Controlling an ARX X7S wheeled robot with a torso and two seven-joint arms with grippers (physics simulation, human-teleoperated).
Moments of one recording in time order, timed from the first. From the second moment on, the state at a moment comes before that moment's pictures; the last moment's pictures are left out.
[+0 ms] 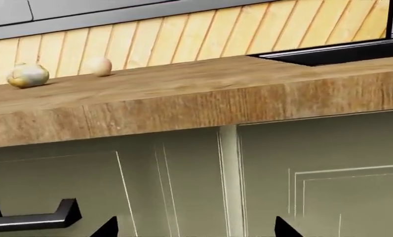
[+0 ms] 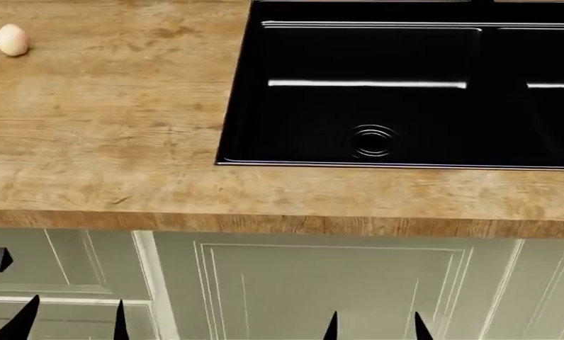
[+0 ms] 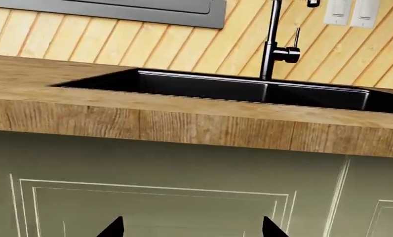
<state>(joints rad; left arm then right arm) -0.16 -0.13 0.15 -0.30 -0.02 0.20 -0.17 0.06 0.15 -0.22 0.08 0.06 -0.11 0.24</state>
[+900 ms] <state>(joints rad) -0.16 -0.15 0.18 -0.30 -0.05 0.20 -0.20 0.06 0.18 -0.25 0.08 0.07 -0.11 0.27</state>
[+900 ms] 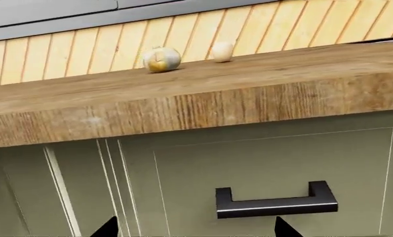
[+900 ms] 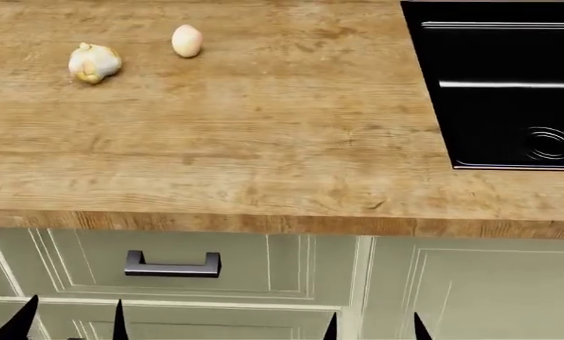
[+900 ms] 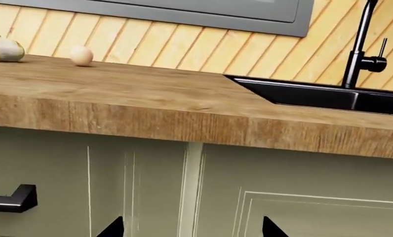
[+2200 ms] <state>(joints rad) -0.16 -0.18 0.22 -0.29 -0.05 0.20 -0.25 0.07 0.20 -0.28 0.08 0.12 -0.12 0.30</state>
